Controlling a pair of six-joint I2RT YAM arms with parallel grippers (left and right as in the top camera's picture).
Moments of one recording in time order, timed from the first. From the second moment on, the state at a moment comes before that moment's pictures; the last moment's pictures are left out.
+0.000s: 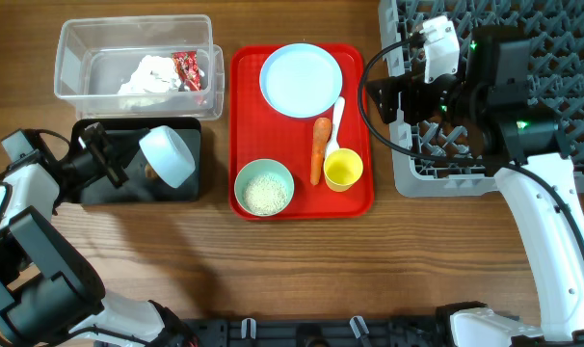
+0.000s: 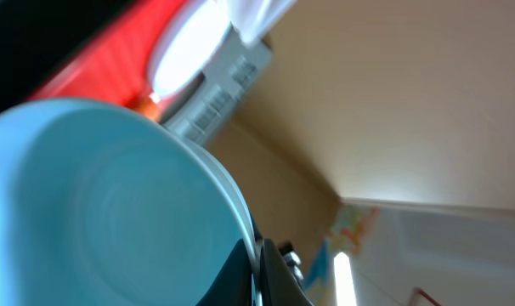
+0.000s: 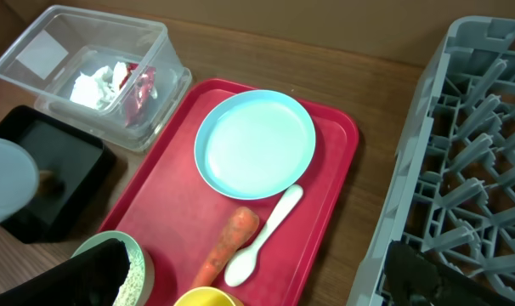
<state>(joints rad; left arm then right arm) 0.60 1.75 1.00 -0.62 1.40 -0.86 0.13 1.39 1.36 -0.67 -0.38 -0.08</state>
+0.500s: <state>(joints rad) 0.42 1.66 1.06 -0.52 1.12 -0.73 0.13 1.39 1.36 -0.67 -0.38 -0.08</state>
